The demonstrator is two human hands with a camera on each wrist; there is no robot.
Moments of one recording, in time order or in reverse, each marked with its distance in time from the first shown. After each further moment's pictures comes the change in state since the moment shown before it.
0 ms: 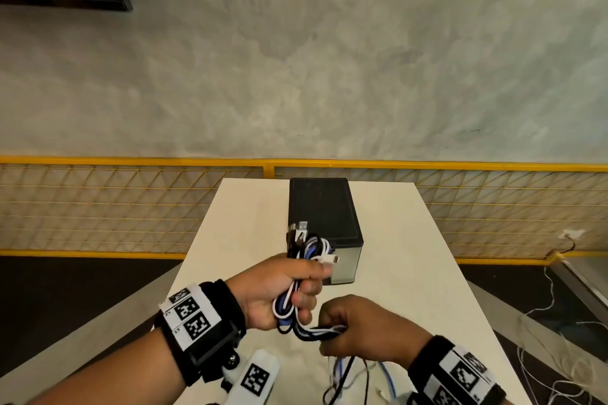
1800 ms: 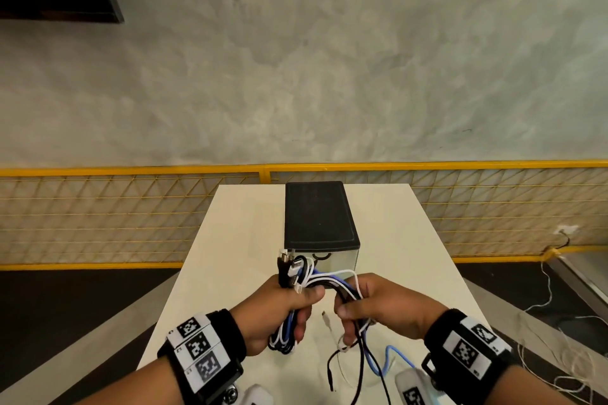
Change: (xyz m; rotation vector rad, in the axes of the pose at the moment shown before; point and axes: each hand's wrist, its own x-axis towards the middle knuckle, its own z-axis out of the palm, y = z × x) left_hand 0.012 -0.037 -0.015 0.364 0.206 0.252; right_hand 0.000 0.018 -0.036 0.448 -0.067 -0.003
